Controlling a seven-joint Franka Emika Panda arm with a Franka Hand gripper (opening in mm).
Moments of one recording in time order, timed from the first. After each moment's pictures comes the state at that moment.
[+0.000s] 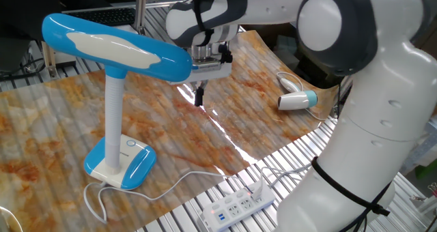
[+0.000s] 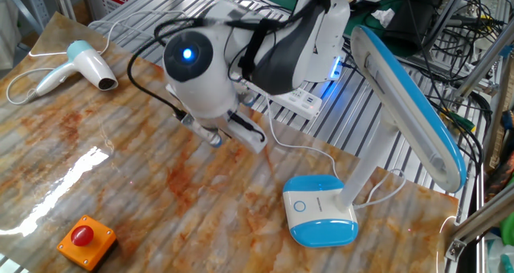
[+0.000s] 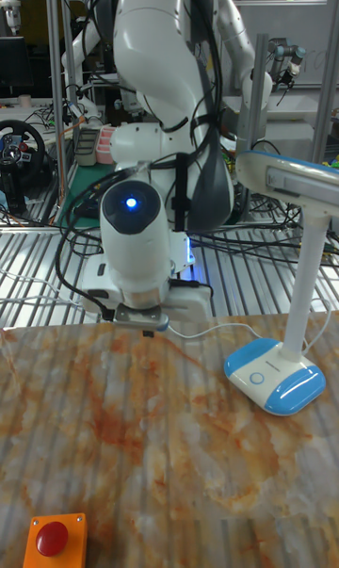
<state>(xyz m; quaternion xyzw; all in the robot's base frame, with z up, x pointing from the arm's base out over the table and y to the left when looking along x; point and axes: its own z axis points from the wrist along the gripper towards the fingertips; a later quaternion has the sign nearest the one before) 0.487 -0.024 0.186 -0.06 -0.98 0.00 0.18</state>
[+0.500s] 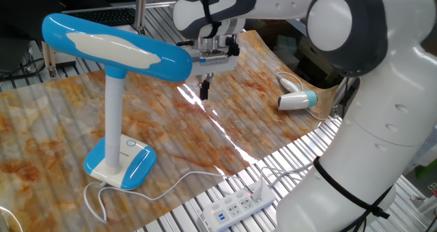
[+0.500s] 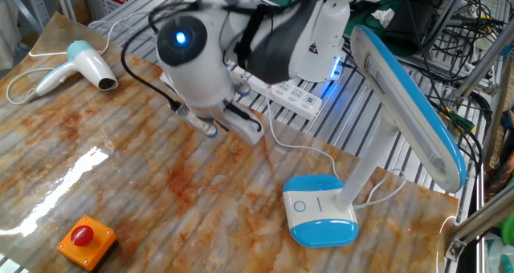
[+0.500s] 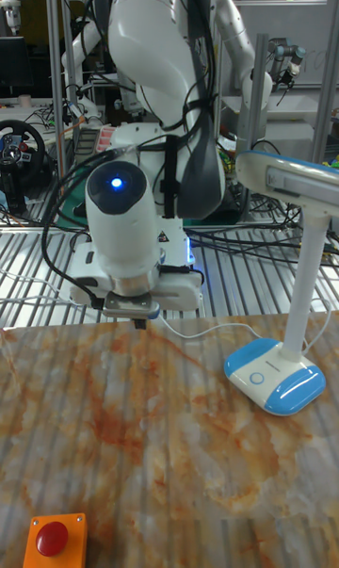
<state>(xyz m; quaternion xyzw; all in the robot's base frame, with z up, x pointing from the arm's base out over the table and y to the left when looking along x) 0.487 -0.038 0.206 -0.05 -0.98 0.00 0.18</state>
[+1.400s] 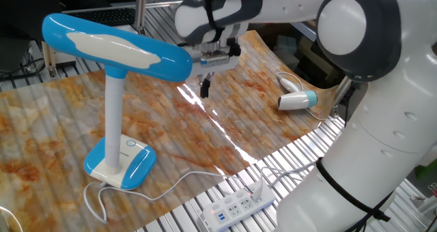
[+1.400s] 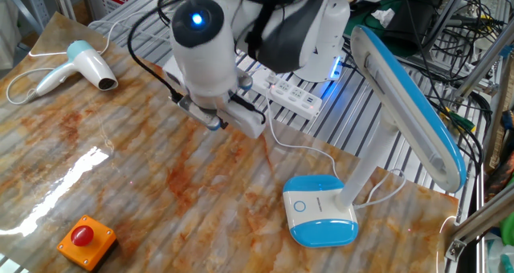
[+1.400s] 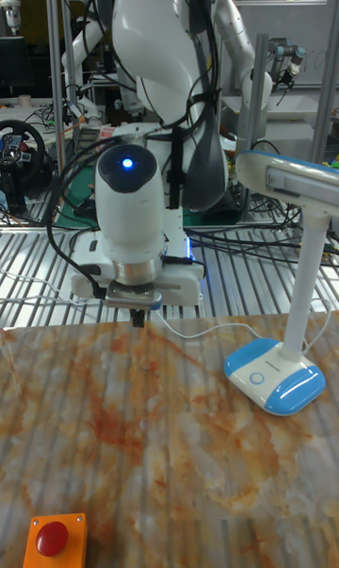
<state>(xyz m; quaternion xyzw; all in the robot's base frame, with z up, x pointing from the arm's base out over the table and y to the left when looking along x) 0.487 -0.039 0.214 -0.04 -0.99 0.02 0.14</state>
